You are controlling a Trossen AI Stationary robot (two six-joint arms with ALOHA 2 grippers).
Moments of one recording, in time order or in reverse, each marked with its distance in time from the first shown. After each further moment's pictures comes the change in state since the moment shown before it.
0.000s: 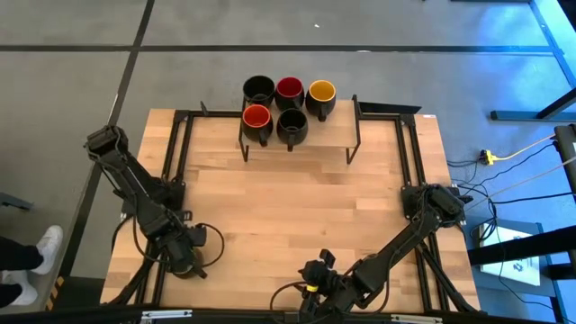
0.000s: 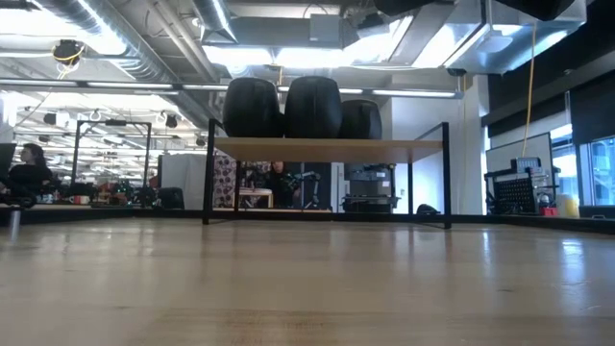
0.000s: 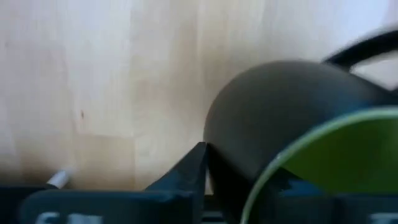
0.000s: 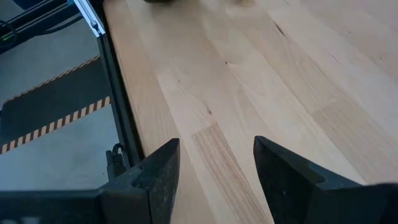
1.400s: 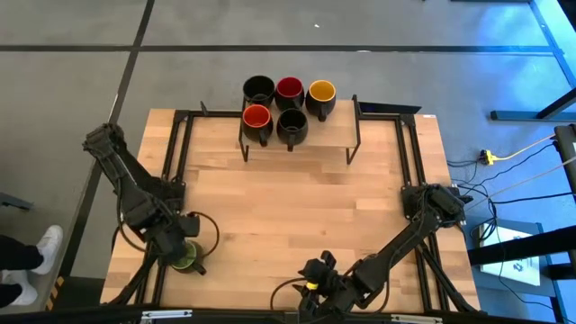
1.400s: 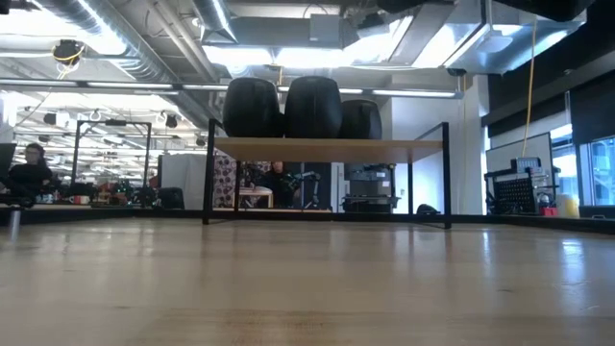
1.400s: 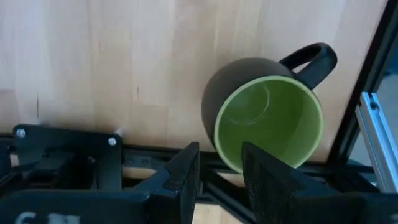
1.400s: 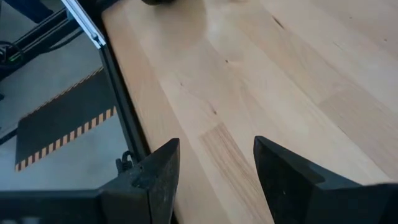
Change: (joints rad) left arm 0.027 -0.042 0.328 -0.408 -0.032 0.006; right arm 0.000 0.000 0.000 0.009 -0.001 0.097
